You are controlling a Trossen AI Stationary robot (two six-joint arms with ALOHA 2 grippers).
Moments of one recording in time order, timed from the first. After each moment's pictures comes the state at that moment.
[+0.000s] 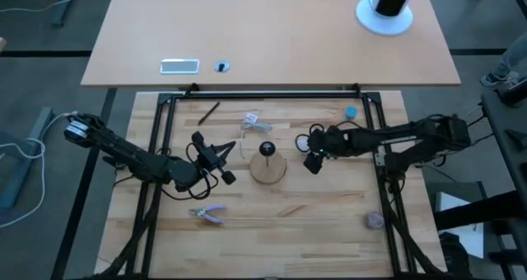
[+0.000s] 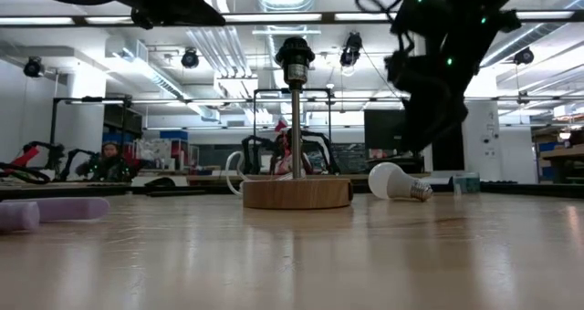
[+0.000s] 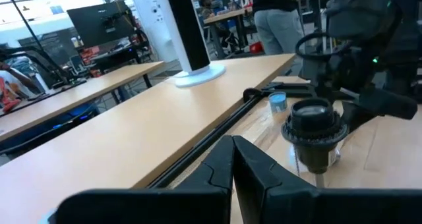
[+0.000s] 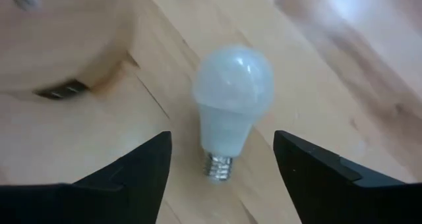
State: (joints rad) left arm -0.39 1.19 0.61 0.47 -1.12 0.13; right arm -0.07 1.34 0.75 -0.50 0.30 0.48
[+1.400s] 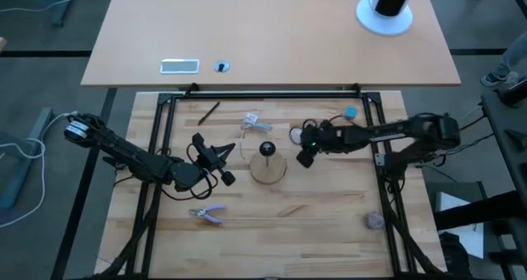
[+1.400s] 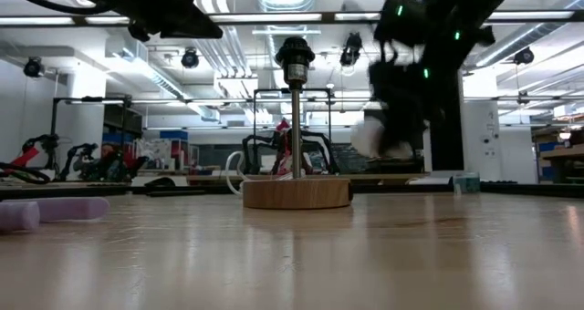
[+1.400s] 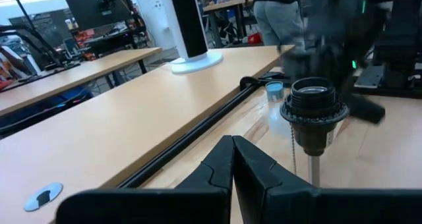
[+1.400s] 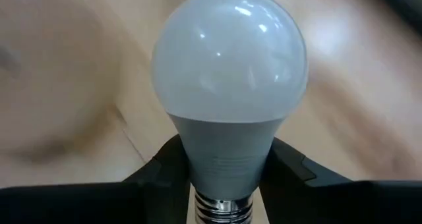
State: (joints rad) left arm -0.39 1.19 0.59 0.40 -1.12 0.00; right arm -0.14 1.40 0.77 -0.31 0.33 0.36
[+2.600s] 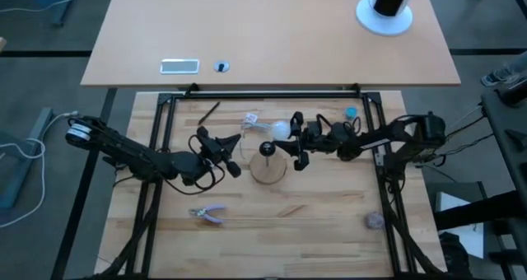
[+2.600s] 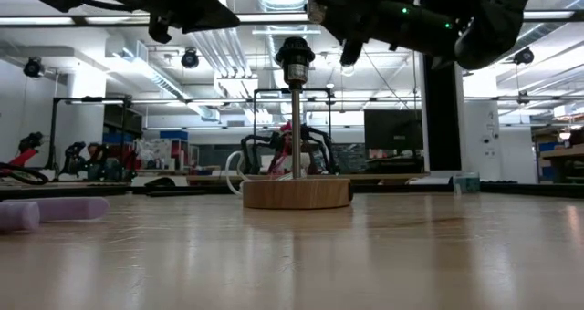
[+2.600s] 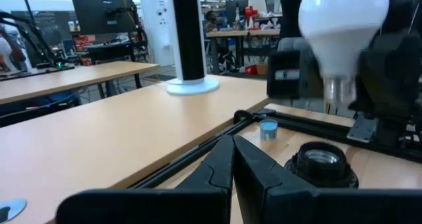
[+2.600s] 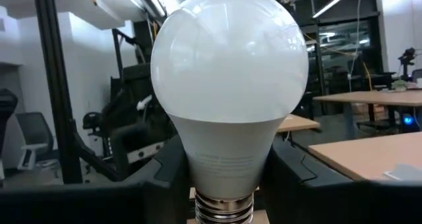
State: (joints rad) left arm -0.28 1.24 0.59 0.70 -1.01 0.06; right arm -0.11 1.58 0.62 1.31 -0.12 0.16
